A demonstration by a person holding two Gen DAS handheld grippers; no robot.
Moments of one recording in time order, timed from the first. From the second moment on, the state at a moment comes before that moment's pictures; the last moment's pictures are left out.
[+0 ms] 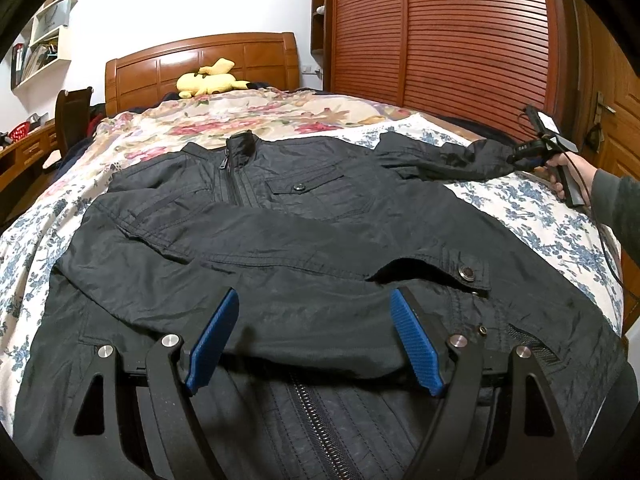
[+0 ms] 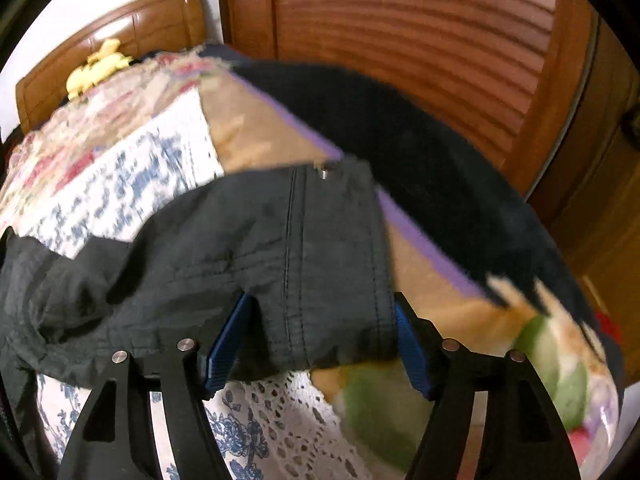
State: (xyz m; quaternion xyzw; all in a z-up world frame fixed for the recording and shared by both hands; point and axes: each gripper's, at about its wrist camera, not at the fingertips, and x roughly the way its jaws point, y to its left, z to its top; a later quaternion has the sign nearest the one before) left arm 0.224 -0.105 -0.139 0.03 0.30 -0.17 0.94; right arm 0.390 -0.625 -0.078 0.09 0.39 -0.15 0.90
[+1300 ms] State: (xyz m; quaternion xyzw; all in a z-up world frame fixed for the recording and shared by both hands) left arm 0.165 -0.019 -0.086 -0.01 0.23 -0.16 0.96; right arm 0.136 -0.275 0.130 -0.19 0.16 0.08 0.97
